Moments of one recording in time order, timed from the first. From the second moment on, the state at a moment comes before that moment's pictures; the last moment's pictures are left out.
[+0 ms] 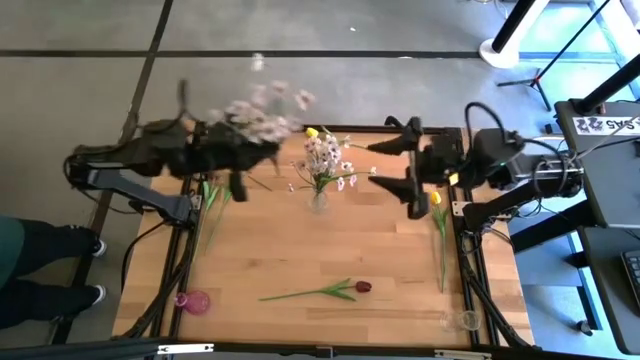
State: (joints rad) left arm -0.10 1.03 1.32 -0.29 -0.36 -0.05; right arm 0.21 1.22 1.54 -0.15 0.21 -0.03
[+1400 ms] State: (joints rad) left arm 0.03 1.37 0.51 1.25 -0.42 -0.17; right arm 0.21 1.21 1.54 -0.27 0.40 0.10
